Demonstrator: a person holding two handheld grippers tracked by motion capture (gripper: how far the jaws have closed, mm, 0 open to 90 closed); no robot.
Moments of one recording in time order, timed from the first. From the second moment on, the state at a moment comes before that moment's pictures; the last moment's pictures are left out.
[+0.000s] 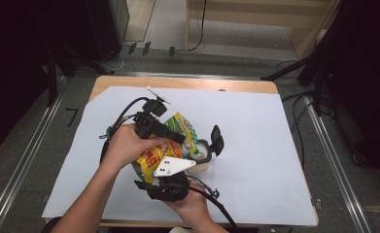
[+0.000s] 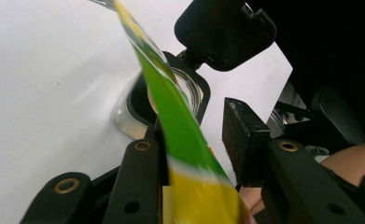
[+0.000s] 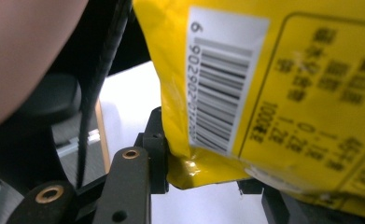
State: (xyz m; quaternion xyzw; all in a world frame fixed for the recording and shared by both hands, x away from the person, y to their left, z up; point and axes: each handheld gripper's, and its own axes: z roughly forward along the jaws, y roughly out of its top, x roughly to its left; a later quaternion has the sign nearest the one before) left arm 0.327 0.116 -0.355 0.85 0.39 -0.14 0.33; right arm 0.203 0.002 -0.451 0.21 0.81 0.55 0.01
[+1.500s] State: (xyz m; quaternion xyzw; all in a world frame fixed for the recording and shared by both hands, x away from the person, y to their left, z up) left arm 0.327 0.119 -0.357 0.84 0.40 -0.12 0.35; right arm 0.208 0.003 -0.452 0.20 0.82 0.54 0.03
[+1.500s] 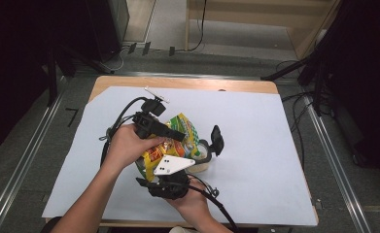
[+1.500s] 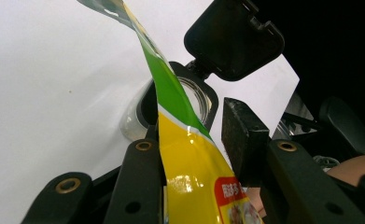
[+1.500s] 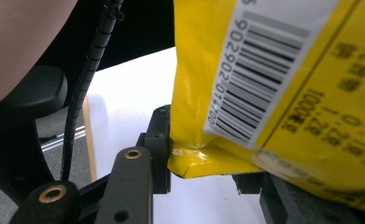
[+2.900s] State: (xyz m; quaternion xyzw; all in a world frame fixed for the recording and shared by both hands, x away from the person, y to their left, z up) left arm 0.330 0.139 -0.349 0.83 0.40 -0.12 0.37; right arm 0.216 0.014 -0.443 0.18 0.82 0.53 0.04
